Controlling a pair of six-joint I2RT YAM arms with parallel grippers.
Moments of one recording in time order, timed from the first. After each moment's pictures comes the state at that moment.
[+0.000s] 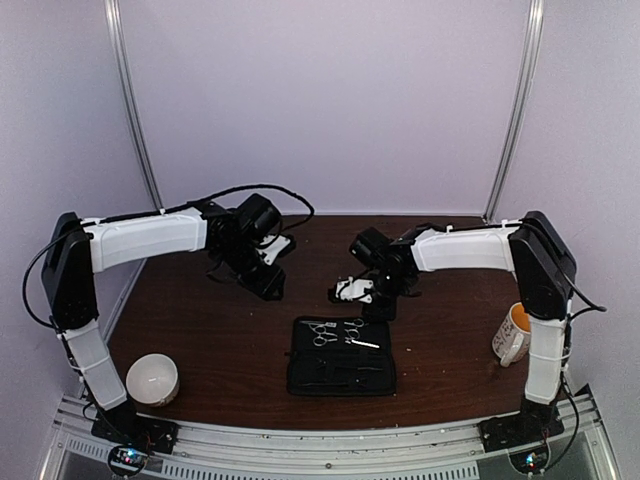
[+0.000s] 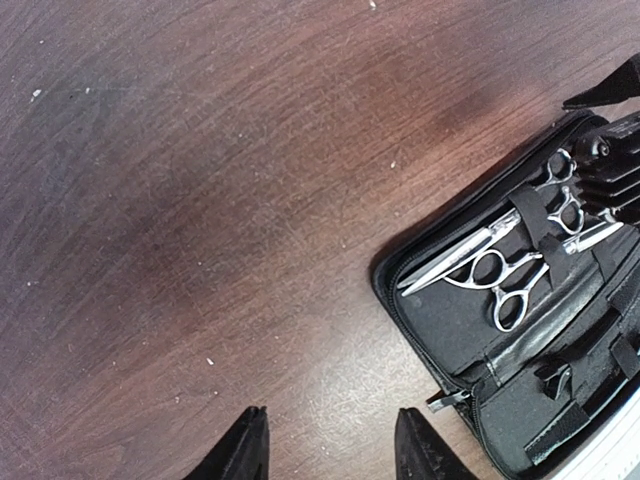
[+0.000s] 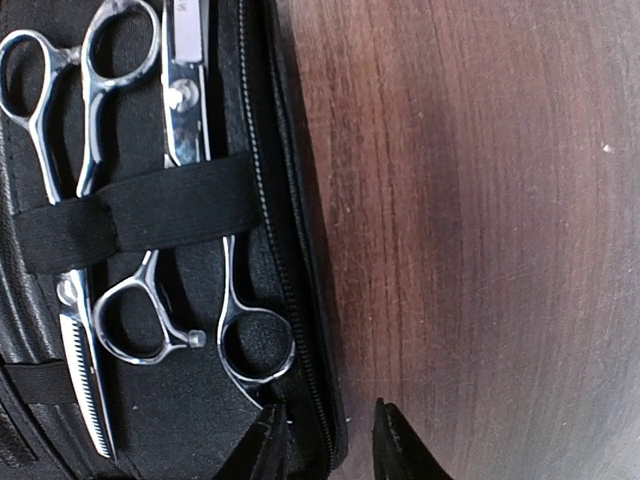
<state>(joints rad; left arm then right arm) -0.74 1.80 1.45 -0.82 0.04 -0.11 0.76 2.00 1.44 -0.71 0.01 -0.65</state>
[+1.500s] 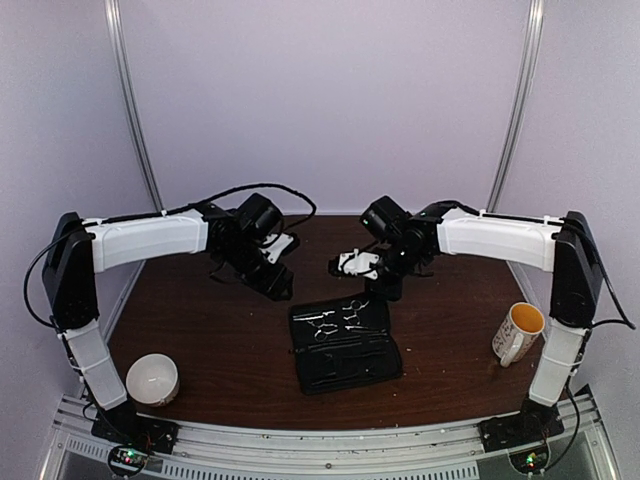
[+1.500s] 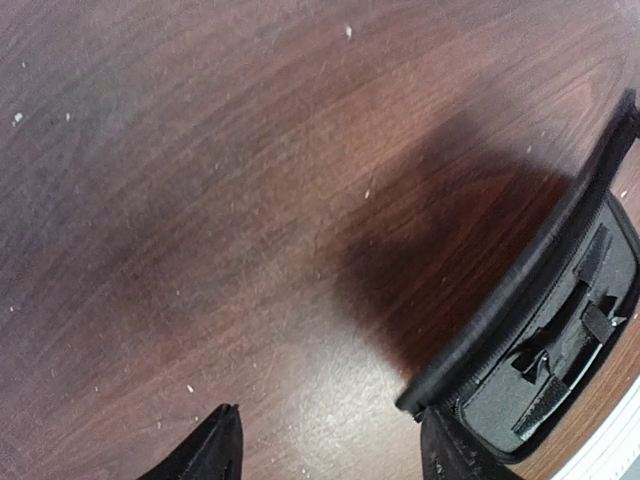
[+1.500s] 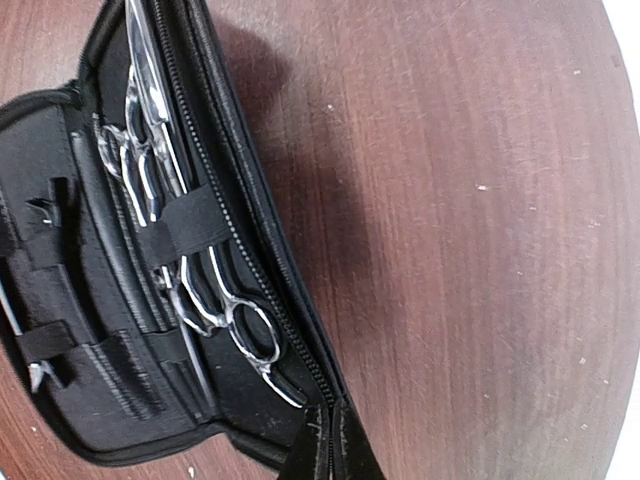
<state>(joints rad) -0.74 1.81 1.44 -0.76 0.09 -0.12 0.75 1.85 1.49 -0.77 -0.03 -0.67</state>
